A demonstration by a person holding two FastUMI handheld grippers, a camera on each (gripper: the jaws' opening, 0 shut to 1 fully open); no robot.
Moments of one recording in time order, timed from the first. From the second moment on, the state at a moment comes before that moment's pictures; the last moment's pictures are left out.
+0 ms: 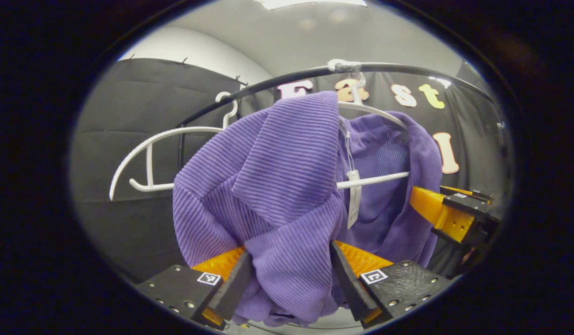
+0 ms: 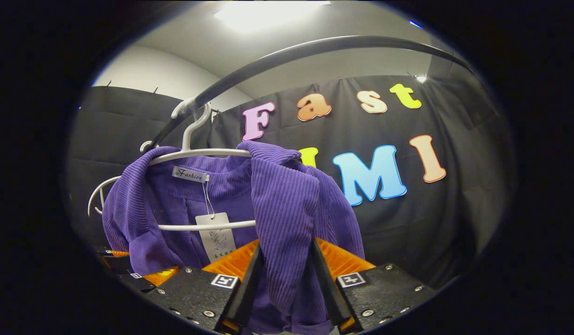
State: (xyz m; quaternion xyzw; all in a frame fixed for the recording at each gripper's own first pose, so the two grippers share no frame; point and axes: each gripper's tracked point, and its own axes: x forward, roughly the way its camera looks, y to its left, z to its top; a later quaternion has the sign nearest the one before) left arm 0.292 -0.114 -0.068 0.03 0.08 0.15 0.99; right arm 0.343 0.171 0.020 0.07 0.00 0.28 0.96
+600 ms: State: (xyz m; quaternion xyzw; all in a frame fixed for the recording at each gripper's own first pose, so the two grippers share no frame) left arm 0.281 -0.126 -0.048 0.01 0.07 0.10 0.99; right arm 0.354 0.160 0.048 0.05 -0.07 0.26 0.96
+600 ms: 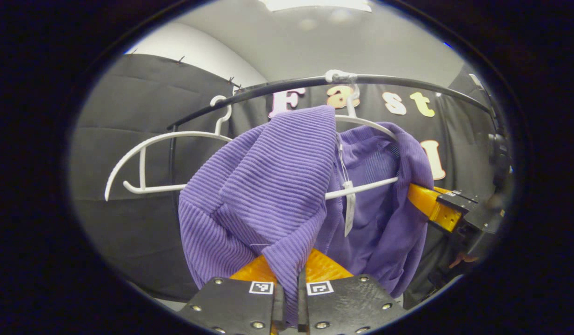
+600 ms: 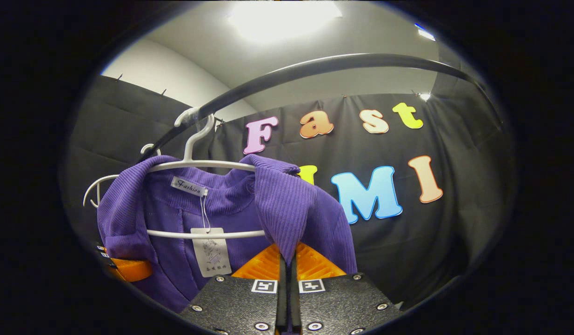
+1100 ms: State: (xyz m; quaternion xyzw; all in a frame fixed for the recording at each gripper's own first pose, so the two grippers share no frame) left arm 0.237 -0.143 0.000 0.05 0.04 0.06 1.00; right arm 0.359 0.122 0.092 0.03 -0.14 0.20 0.97
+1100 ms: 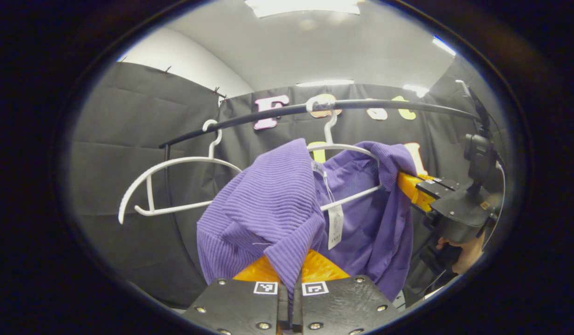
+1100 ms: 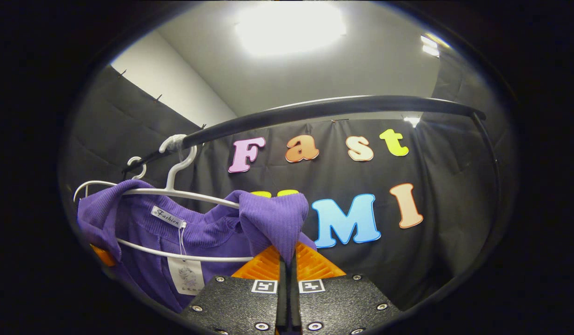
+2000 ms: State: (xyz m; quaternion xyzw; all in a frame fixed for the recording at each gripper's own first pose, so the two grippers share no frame) left arm 0.188 -0.063 0.083 0.11 -0.01 0.12 0.99; right arm 0.424 0.078 0.107 -0.03 -0.18 0.13 0.97
